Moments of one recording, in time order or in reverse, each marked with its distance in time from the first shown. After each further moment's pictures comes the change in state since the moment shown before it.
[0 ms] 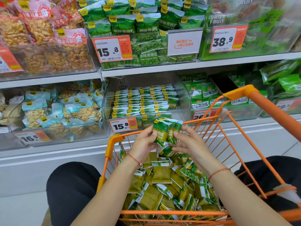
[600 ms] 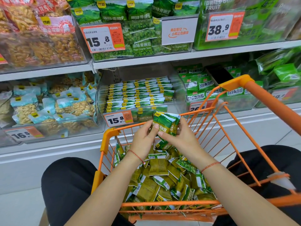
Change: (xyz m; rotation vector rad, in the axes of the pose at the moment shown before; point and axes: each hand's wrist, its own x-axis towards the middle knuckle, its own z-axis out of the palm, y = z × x) left_hand -0.003 -0.011 0.011 0.490 0.097 0.171; right_hand -0.001 0.014 0.004 -0.401 -0.029 -0.237
